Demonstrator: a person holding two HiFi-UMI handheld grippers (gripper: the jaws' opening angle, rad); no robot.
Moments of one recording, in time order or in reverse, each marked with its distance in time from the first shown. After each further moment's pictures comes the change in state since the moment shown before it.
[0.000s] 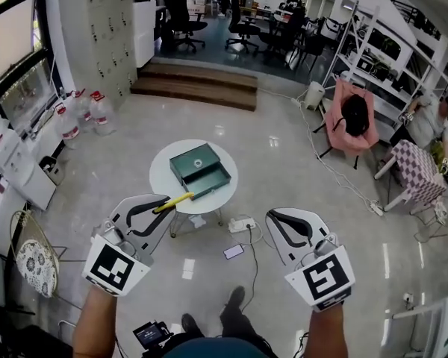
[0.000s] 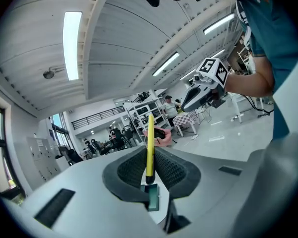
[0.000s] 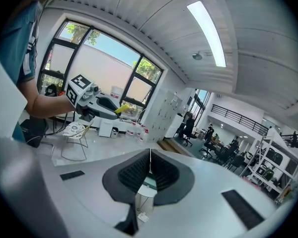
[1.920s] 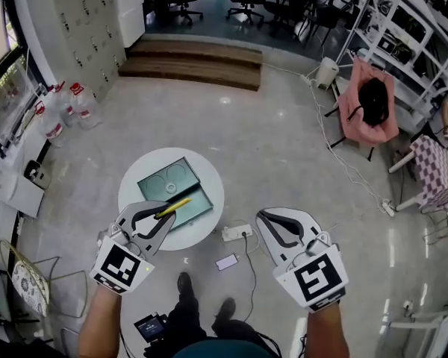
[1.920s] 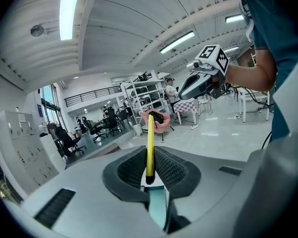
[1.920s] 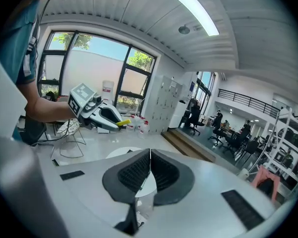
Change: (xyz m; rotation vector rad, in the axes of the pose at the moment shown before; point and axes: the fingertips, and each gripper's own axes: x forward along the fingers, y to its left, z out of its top) left arm 0.470 0.152 -0.192 -0.145 0.205 -0.089; right arm 0.323 -0.349 -0.198 0.101 0.069 0.130
